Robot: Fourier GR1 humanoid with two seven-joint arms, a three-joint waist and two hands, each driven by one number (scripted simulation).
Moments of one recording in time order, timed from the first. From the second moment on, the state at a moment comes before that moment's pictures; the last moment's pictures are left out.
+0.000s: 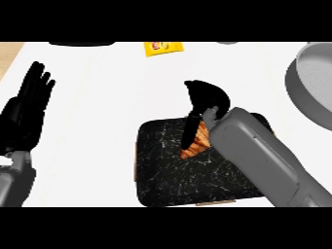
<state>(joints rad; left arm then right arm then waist) -0.22 0.35 -0.04 -1.60 0.22 0.28 0.19 -0.83 -0.19 0.54 -1.21 0.24 0.28 1.07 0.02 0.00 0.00</state>
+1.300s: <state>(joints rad) -0.18 0.30 0.01 -1.62 0.18 0.24 0.19 -0.71 -0.07 0.56 -1.06 0.44 0.30 1.05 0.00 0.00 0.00</state>
